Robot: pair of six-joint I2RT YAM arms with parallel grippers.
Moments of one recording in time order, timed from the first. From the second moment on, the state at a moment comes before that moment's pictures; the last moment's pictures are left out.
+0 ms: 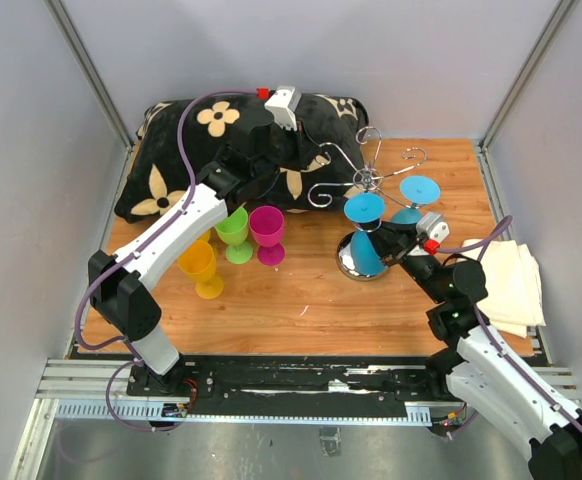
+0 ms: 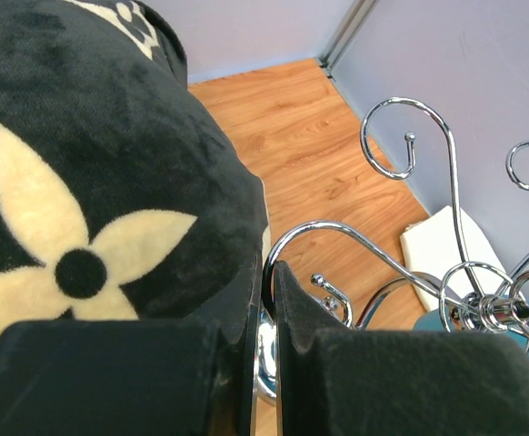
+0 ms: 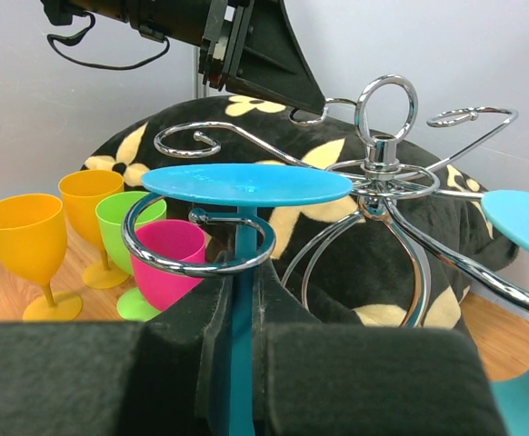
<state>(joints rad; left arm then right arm) -0.62 1.66 1.64 -0.18 0.07 -0.35 0.47 0.68 0.38 0.66 -0.31 0.02</state>
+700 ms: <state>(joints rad) -0.61 1.66 1.64 -0.18 0.07 -0.37 0.48 0.62 0.38 0.66 -0.42 -0.01</state>
